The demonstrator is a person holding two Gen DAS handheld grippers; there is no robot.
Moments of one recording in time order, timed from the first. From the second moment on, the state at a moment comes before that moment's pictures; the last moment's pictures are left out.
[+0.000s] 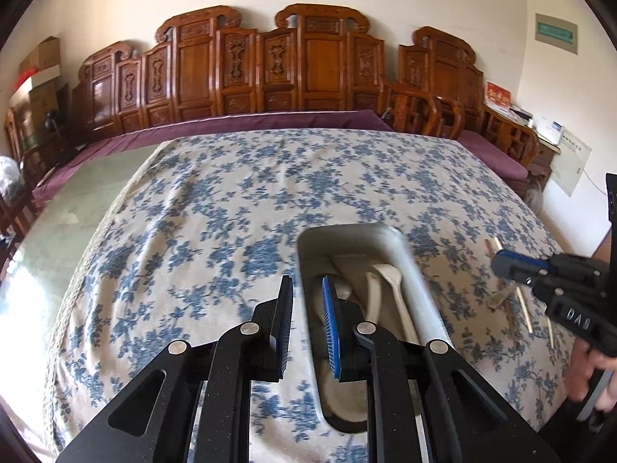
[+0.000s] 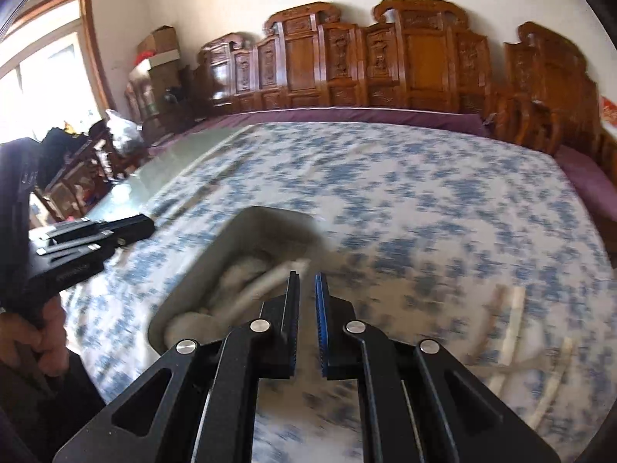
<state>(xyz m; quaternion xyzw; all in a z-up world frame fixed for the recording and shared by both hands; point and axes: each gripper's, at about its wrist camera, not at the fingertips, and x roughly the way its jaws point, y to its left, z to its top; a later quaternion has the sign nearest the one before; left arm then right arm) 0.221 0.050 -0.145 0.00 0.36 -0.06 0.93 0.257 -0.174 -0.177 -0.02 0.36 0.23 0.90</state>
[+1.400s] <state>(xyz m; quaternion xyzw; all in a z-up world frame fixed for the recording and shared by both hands) 0.217 -0.109 -0.176 0.07 0.39 -0.19 0.90 0.279 -0.372 -0.273 -0.02 0.47 -0.03 0.88</state>
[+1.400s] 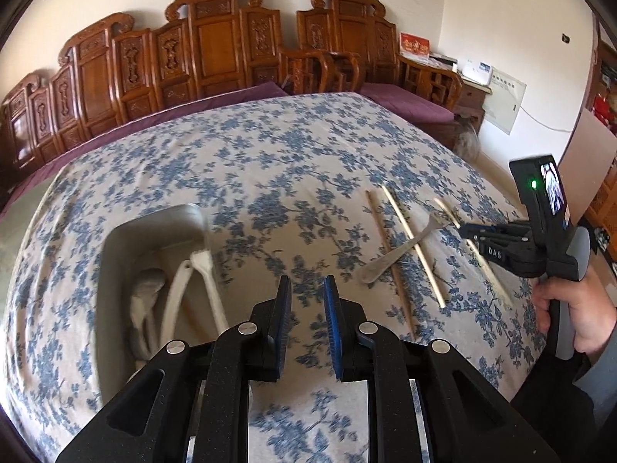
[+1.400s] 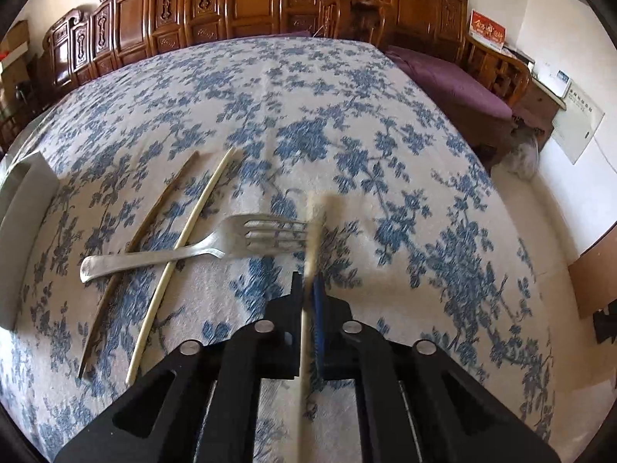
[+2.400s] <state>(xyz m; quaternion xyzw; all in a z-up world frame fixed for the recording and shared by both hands) 0.280 -0.257 -0.245 0.21 0.45 -0.31 0.81 0.287 -0.427 -0.256 0.12 0.42 0.01 0.90</state>
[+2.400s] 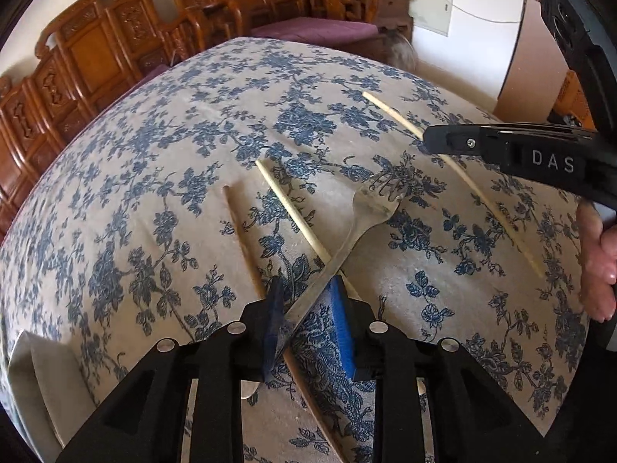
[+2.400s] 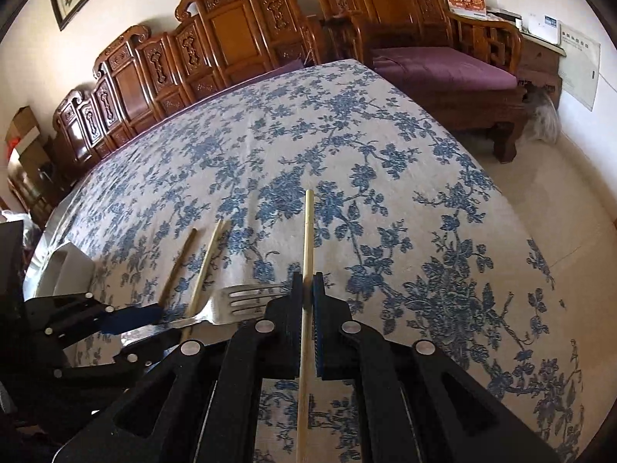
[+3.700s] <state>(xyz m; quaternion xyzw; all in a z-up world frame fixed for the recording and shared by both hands) 0.254 -0.165 -0.172 0.11 0.43 -0.23 0.87 0.279 -0.336 -0.236 0.07 0.41 0.12 0.90</state>
